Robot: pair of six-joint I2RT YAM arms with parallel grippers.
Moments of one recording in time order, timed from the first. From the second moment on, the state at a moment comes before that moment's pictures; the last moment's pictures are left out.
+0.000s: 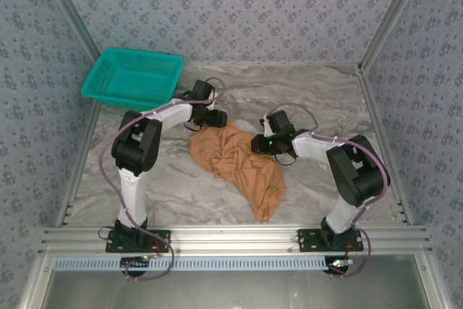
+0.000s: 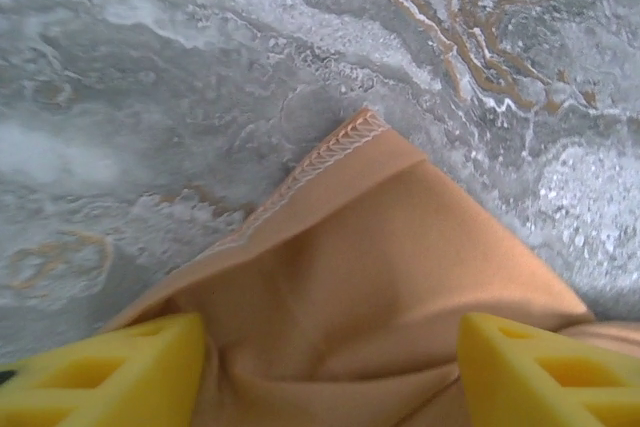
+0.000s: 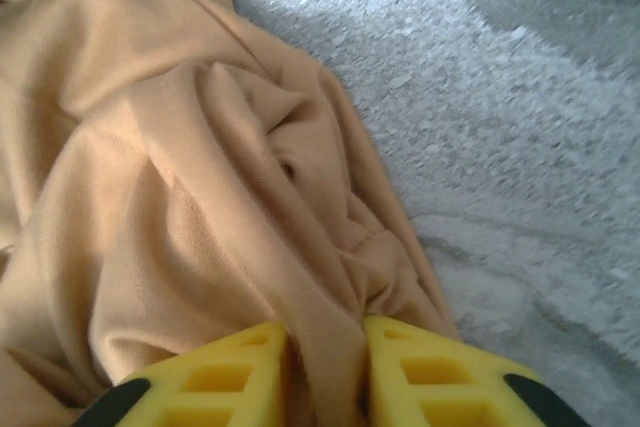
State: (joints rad) left arm -0.46 2.11 1.51 -0.48 0.18 -0.27; right arm 0.47 1.69 0.86 -0.12 -0.29 0.45
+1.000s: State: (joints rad) left arm -0.38 1.23 0.72 -0.13 0.40 -0.37; right arm 0.65 0.93 0.60 -0.43 0.09 0.28
